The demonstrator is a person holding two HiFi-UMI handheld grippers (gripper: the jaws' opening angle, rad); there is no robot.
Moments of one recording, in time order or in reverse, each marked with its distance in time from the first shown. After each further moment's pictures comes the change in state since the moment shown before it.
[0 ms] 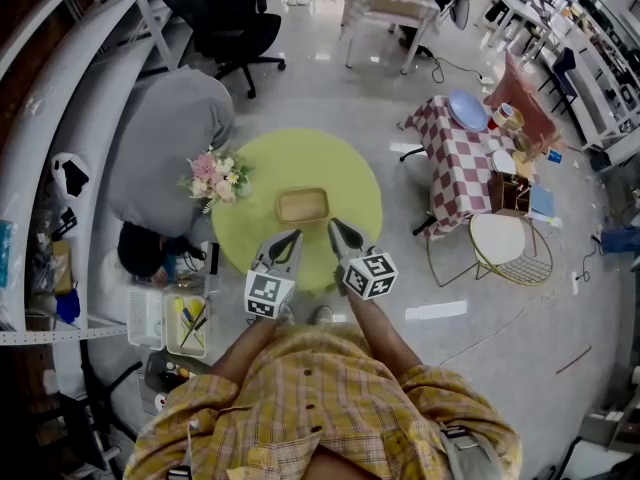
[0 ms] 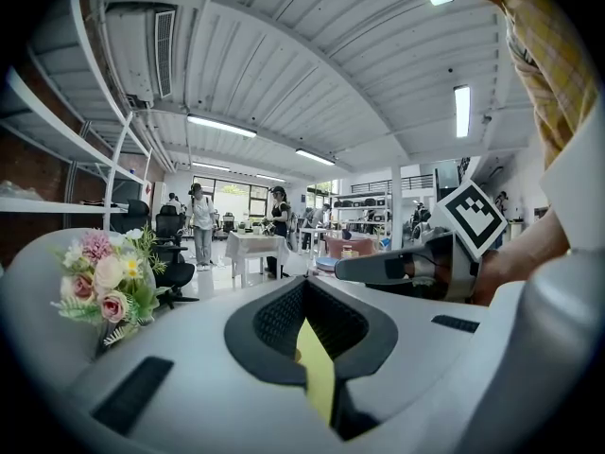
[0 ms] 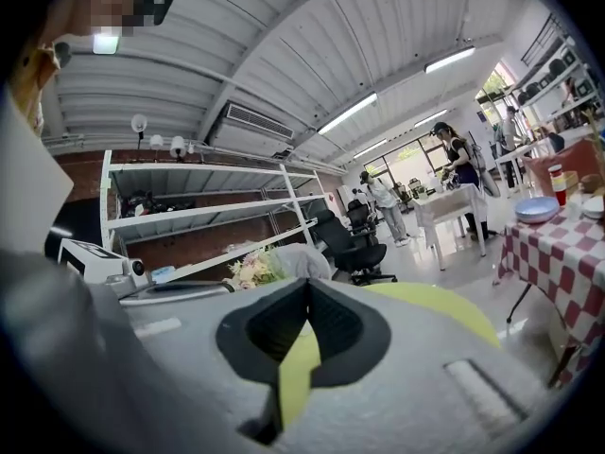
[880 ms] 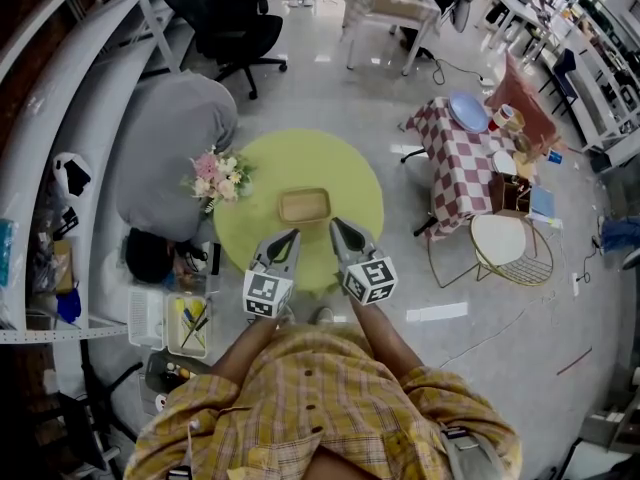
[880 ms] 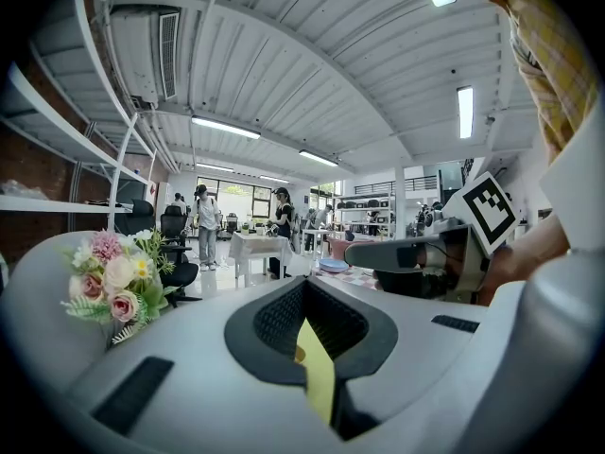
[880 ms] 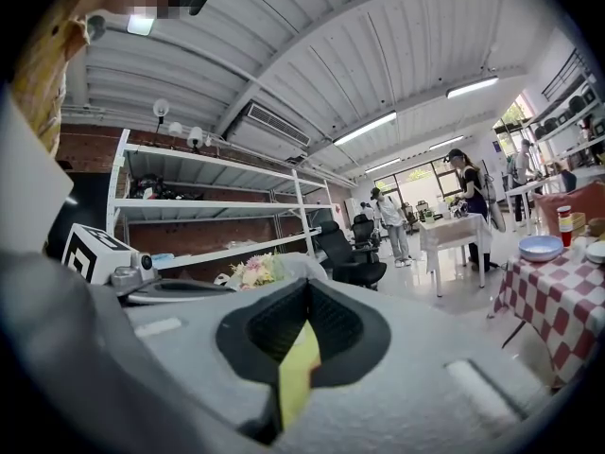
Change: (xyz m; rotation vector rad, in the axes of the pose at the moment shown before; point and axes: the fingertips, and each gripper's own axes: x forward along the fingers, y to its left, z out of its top) left arm -0.008 0.011 0.007 -0.022 -0.025 0.032; right arm -0.007 0.018 0.021 -0.151 -0.052 -0.006
